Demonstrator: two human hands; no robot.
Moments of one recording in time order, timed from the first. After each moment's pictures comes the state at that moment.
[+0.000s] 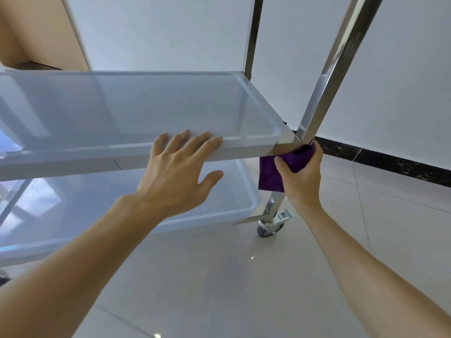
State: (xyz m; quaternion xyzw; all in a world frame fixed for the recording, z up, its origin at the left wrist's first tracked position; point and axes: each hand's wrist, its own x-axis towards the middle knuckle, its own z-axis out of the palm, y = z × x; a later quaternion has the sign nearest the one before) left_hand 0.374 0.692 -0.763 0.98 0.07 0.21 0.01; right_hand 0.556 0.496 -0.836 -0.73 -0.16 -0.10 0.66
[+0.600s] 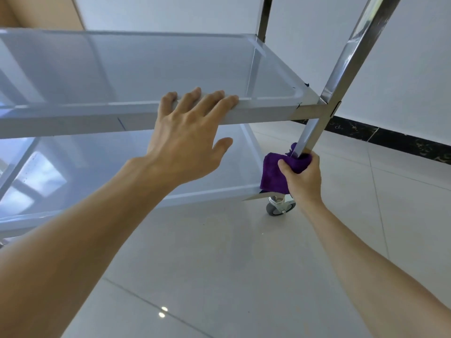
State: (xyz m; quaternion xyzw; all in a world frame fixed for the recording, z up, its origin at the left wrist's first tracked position) left_hand 0.376 0.698 -0.777 0.97 0.08 0.25 -0.02; right_hand 0.548 0.501 -0.919 -0.77 -0.11 -0.03 0.62
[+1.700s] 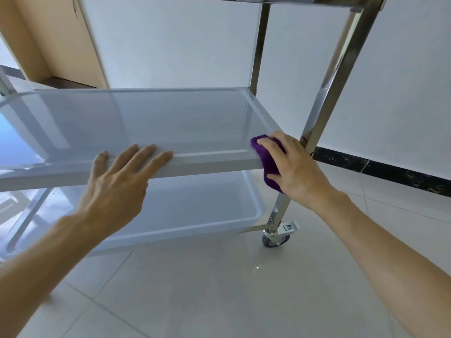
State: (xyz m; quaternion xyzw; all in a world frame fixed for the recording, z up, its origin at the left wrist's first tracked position) left_hand 0.312 0.760 -0.765 0.96 0.15 0.22 -0.08; right_hand 0.540 0.503 -0.755 -0.86 -0.48 -0.16 0.10
